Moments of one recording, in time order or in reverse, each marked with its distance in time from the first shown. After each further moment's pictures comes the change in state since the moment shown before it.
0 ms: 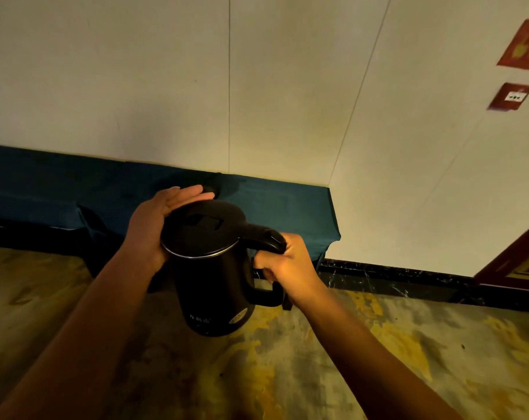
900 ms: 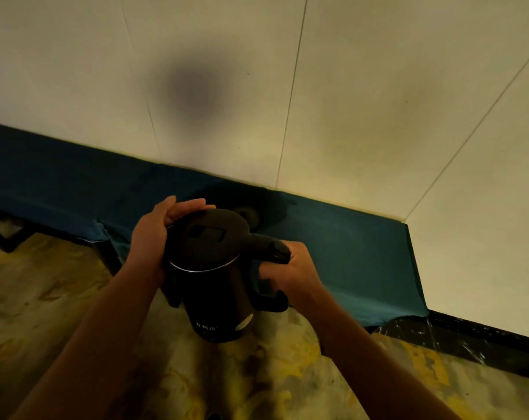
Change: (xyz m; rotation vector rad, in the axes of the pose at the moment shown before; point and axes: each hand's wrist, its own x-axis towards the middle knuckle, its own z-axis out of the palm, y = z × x) left_hand 0.292 -0.002 -0.107 0.042 0.251 -0.046; right_hand 0.336 0.077 0.076 -0.064 -0.133 0.064
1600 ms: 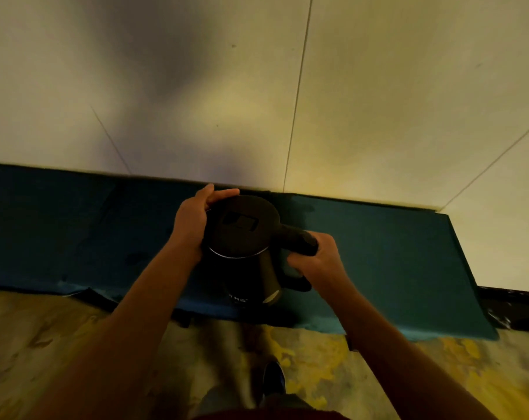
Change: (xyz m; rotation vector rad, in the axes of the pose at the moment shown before) left_hand 0.305 -0.014 0.025 0.250 -0.134 -0.172; right_hand 0.243 0.064 0.002 -0.016 0.221 0.062
